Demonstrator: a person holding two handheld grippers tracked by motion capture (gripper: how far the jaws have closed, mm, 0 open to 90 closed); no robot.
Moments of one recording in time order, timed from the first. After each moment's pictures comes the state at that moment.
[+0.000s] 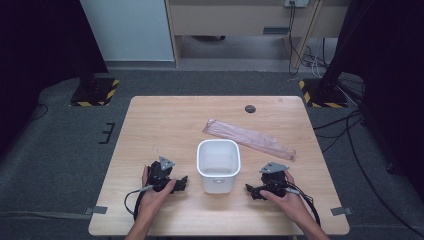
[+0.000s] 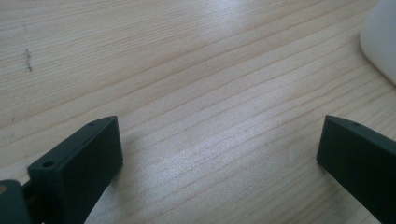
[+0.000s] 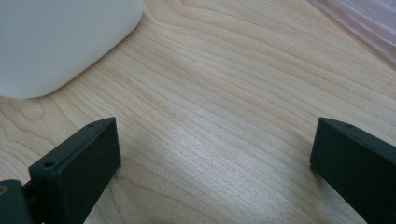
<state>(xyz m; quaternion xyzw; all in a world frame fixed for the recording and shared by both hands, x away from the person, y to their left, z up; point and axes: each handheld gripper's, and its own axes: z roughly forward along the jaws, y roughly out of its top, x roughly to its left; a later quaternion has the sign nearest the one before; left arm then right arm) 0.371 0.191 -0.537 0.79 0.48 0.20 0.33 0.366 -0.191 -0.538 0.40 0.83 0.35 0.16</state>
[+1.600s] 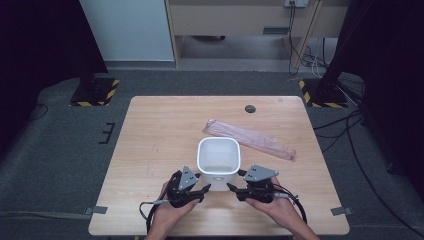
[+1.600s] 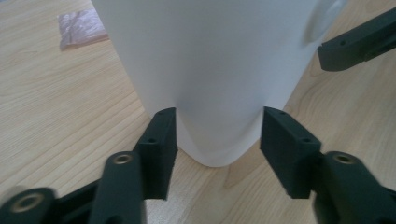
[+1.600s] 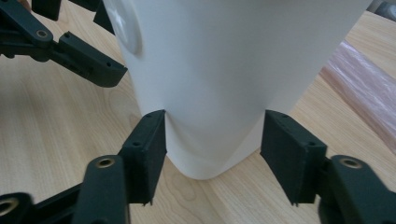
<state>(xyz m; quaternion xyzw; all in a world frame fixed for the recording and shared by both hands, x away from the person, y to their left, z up) 0.313 0.122 -0.486 0.83 0.34 0.18 0.41 0.332 -0.137 -0.483 0.26 0.84 0.45 0.17</state>
